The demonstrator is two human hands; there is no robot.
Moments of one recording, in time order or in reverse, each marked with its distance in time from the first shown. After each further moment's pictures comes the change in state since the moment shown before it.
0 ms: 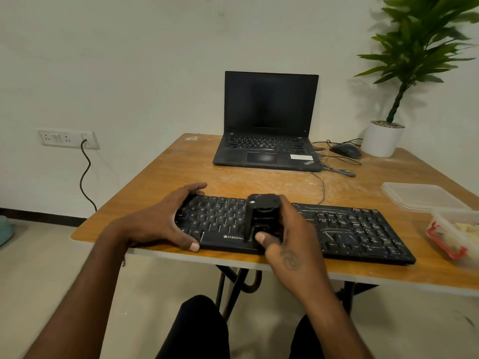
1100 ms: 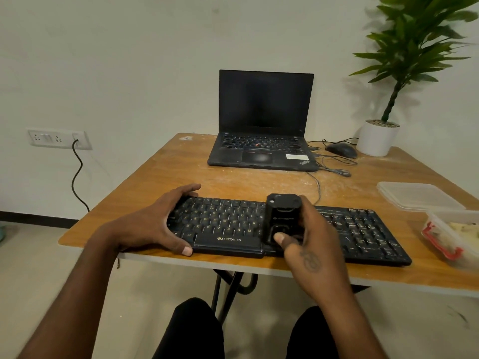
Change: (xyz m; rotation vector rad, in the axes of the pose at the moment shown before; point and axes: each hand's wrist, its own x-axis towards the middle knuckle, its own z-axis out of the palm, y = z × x) left_hand 0.001 -0.002 0.000 -0.014 0.002 0.009; right_hand -0.001 0.012 -0.022 -0.036 0.103 0.104
